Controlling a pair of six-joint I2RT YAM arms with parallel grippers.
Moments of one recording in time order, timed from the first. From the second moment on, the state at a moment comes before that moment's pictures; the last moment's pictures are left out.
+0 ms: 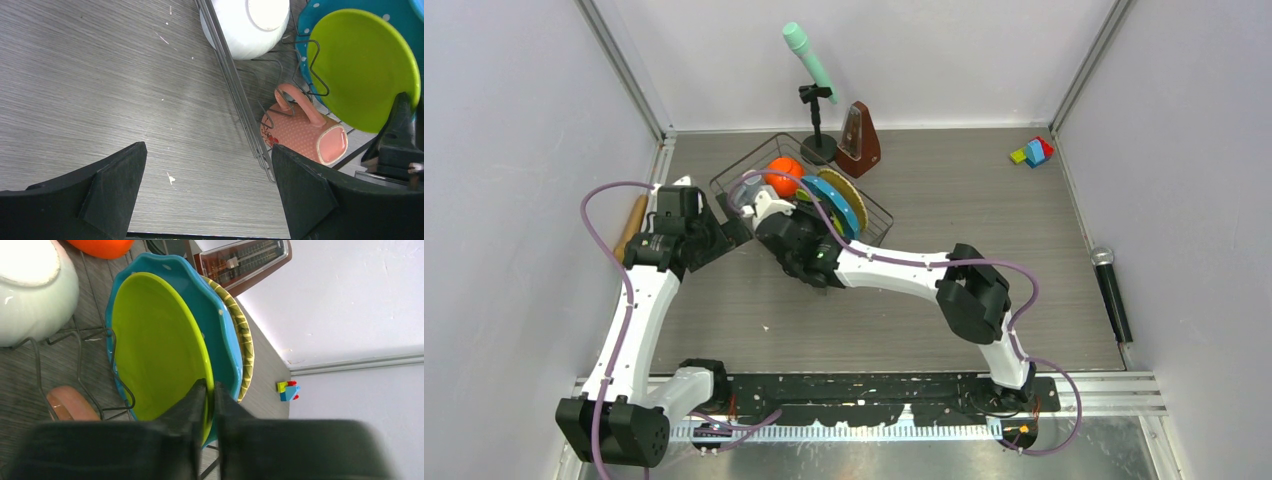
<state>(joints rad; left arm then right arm) -0.07 1.03 1.06 -0.86 0.02 -0.56 1.13 2.05 1.66 -0.12 1.09 -0.47</state>
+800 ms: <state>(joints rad) -0.07 1.13 0.92 -0.65 0.25 -0.71 1.02 1.72 1.75 -0.61 0.74 0.00</state>
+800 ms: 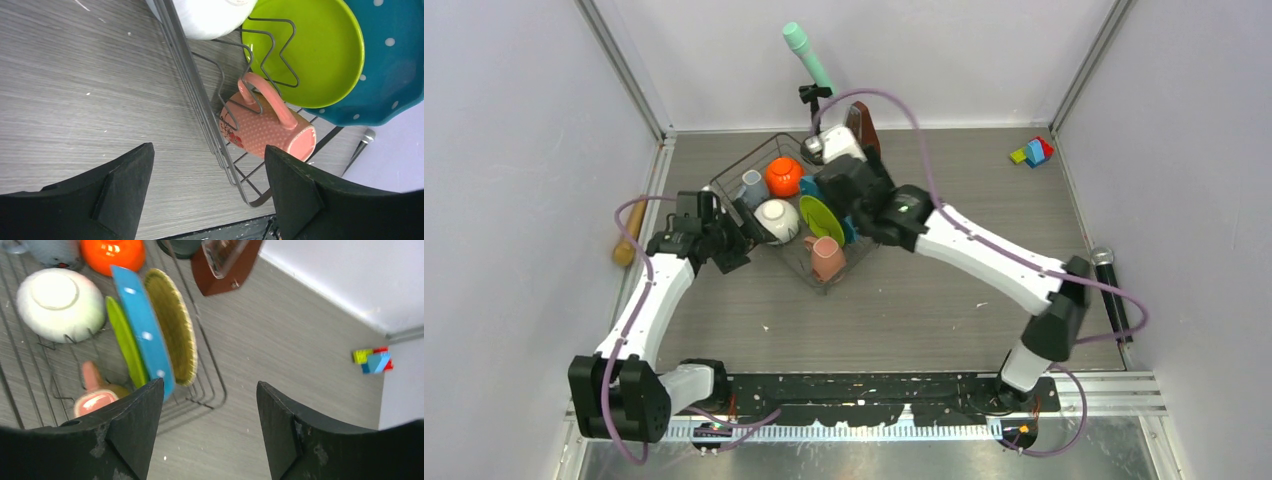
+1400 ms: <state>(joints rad) -0.23 1.40 0.92 -0.45 0.21 -0.90 0.52 1.11 1.06 -0.53 0.43 0.35</state>
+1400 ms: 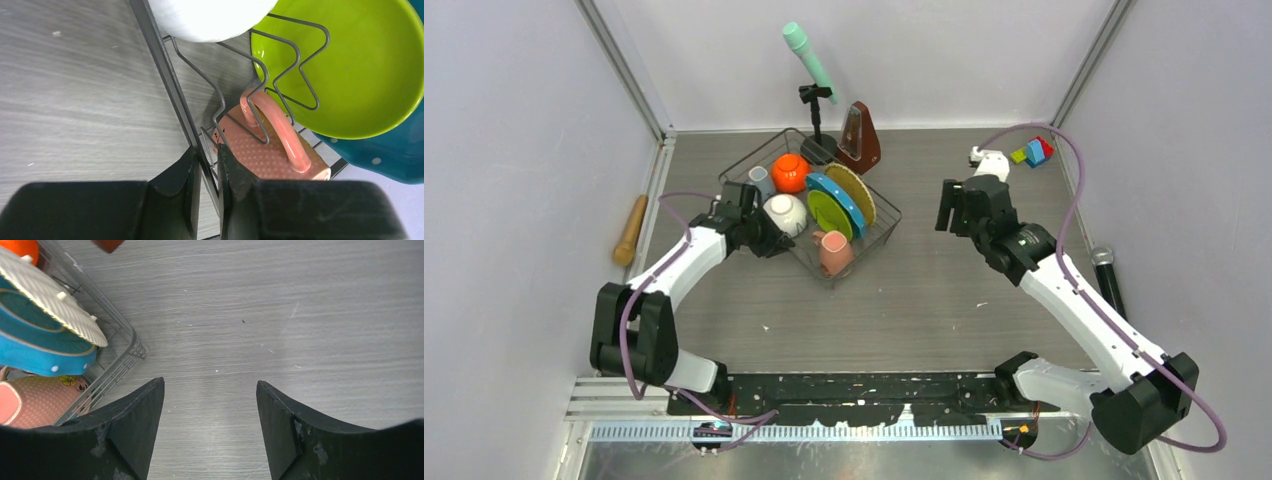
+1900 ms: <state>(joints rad) -0.38 1.55 1.09 -0.37 0.13 -0.91 0.34 1.06 0.87 -0.39 0.37 0.48</state>
